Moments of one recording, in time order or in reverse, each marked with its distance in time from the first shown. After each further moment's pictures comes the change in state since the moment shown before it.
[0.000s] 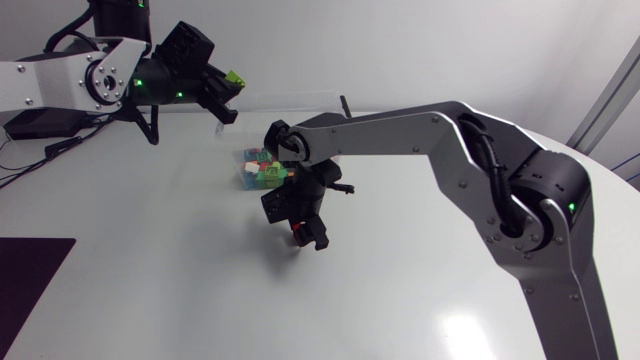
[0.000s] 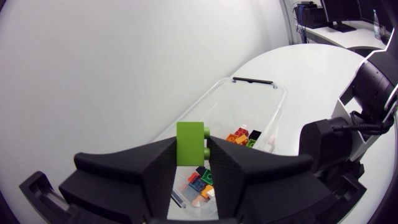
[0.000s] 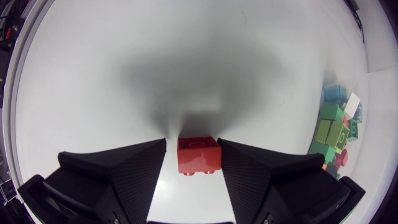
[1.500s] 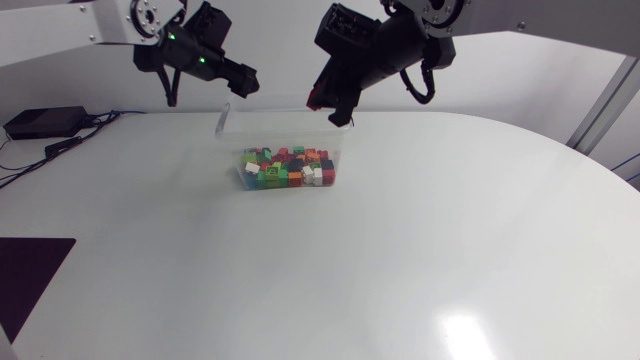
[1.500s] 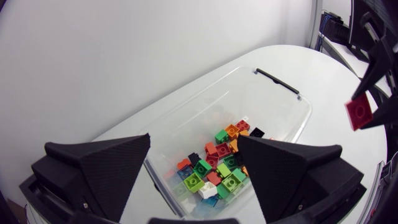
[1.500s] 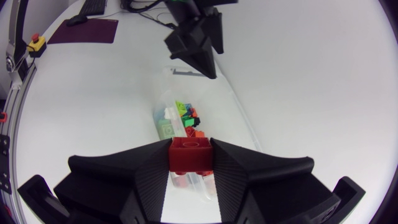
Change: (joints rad) left arm -0.002 0.314 0.573 -0.509 -0.075 -0.197; right arm -0.224 -0.482 -0.073 0.359 -0.185 0.456
